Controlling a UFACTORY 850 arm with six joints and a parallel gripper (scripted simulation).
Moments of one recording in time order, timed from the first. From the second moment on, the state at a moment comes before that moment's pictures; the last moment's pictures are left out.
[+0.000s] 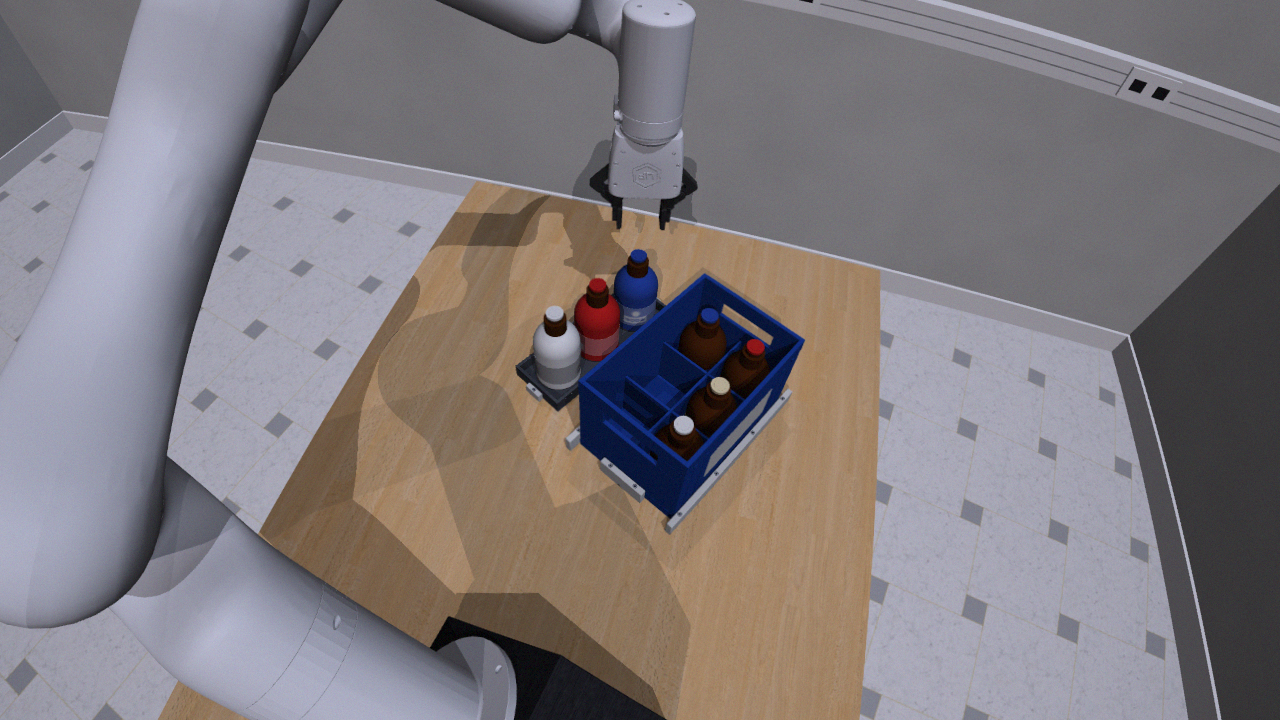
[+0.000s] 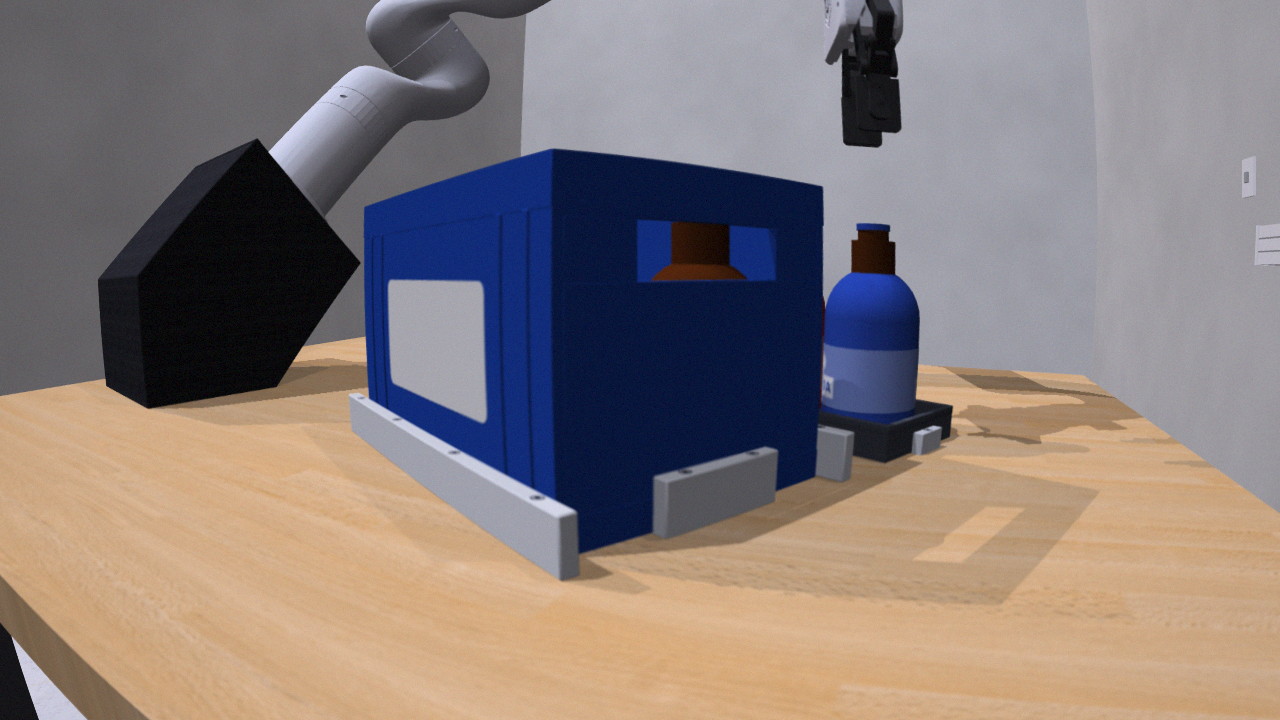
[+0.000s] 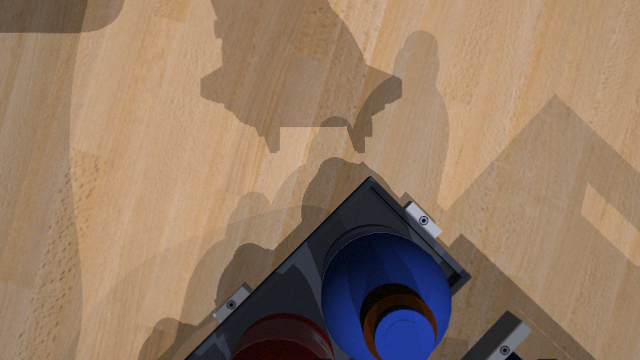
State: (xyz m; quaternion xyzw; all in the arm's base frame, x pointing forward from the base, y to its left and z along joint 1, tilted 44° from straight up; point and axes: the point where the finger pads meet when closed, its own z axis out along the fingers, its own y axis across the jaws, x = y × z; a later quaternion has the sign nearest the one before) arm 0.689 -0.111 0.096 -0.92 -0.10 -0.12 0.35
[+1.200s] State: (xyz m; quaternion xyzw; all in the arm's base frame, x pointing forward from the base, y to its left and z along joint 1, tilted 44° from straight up) arm 0.693 -0.092 0.076 -0.92 -0.10 -0.12 0.35
